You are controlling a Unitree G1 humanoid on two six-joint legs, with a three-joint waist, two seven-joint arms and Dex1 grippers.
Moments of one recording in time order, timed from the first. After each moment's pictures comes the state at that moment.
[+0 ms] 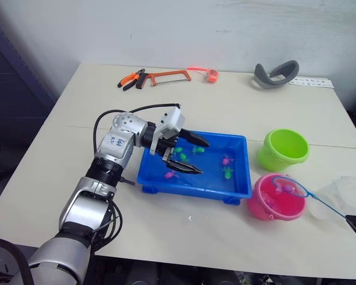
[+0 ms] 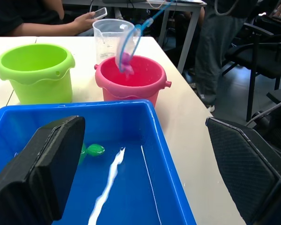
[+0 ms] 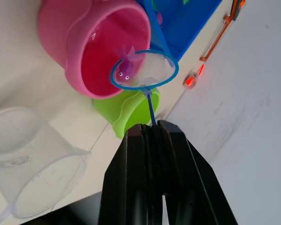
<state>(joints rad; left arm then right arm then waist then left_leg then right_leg) -0.96 0.34 -0.22 0.48 -0.28 0.21 -1.47 0.77 -0.71 -1.23 -0.46 -0.26 -1.14 0.83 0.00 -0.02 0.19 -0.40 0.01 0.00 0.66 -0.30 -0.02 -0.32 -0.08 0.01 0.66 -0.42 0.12</state>
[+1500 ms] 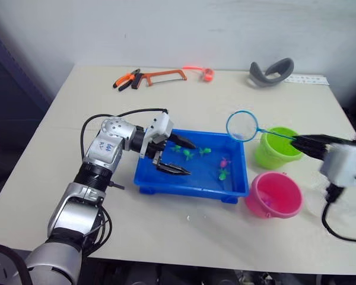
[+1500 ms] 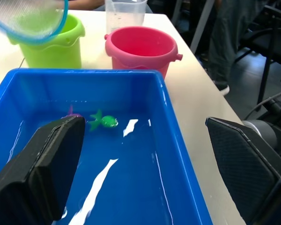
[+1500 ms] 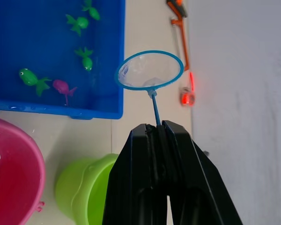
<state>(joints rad) -0.89 0.42 -0.21 0.43 -0.24 0.21 -1.43 0.21 -1.45 -0.48 -0.46 0.32 -0.05 0.71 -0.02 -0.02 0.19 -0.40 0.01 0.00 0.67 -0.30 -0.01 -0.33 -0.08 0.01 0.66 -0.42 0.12</state>
